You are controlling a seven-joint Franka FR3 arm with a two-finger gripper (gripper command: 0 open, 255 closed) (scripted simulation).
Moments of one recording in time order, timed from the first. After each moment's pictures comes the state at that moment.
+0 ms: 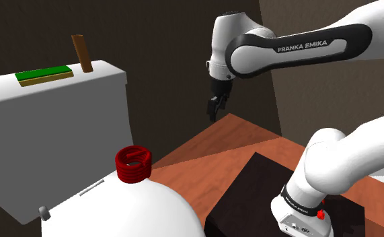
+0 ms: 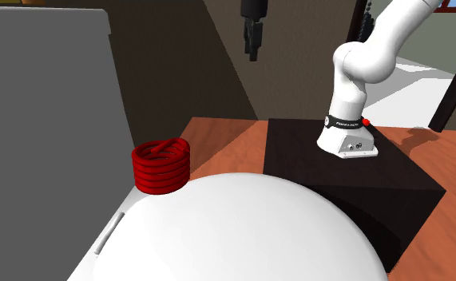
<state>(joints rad) 0.06 -0.59 0.13 -2.43 -0.01 1.86 0.01</state>
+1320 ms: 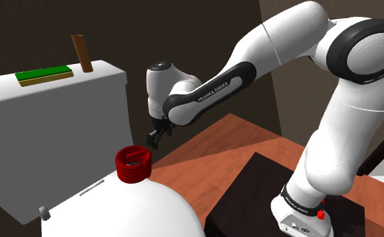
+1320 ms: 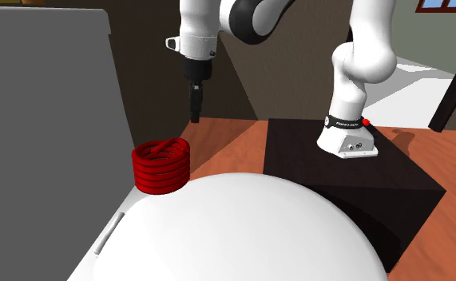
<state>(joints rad) 0.10 0.07 0.33 -2.15 -0.18 2.30 0.37</state>
